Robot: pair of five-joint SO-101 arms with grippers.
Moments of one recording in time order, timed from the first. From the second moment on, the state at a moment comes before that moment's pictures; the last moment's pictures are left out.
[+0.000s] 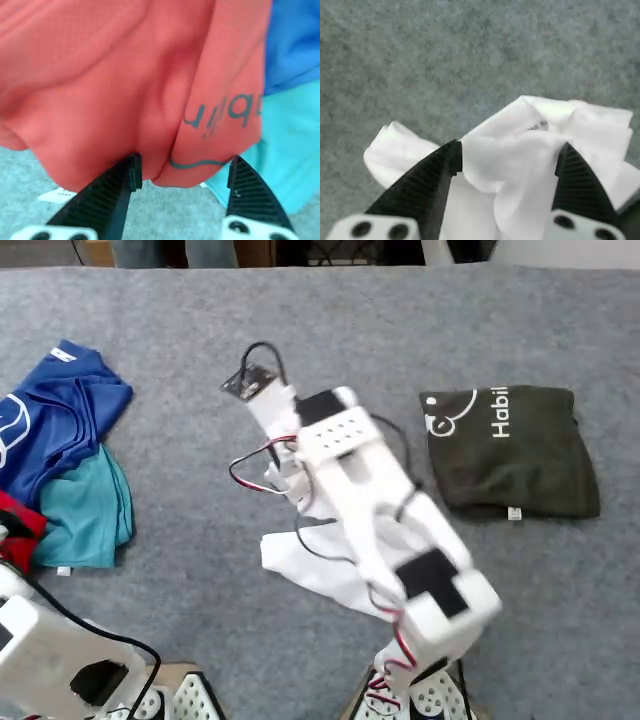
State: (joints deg) left arm -60.3 6.8 11.2 76.2 -6.6; right arm -27.7 14.5 4.6 74.2 18.0
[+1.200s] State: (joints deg) left arm -65.1 7.2 13.8 73.9 -13.4; right arm -26.2 27.6 -6.2 87.6 15.6
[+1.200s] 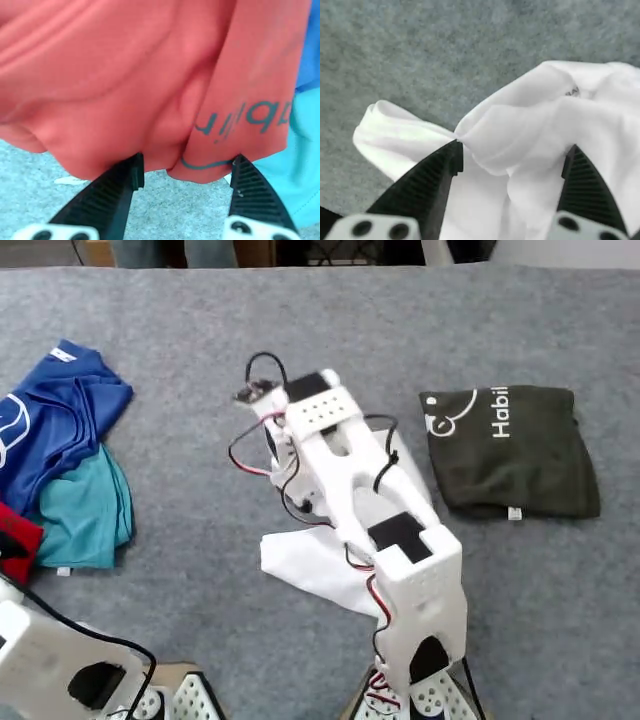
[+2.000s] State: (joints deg) left arm -67.3 7.2 13.9 74.0 -13.4; right arm -50.0 27.7 -65.5 99.7 11.6
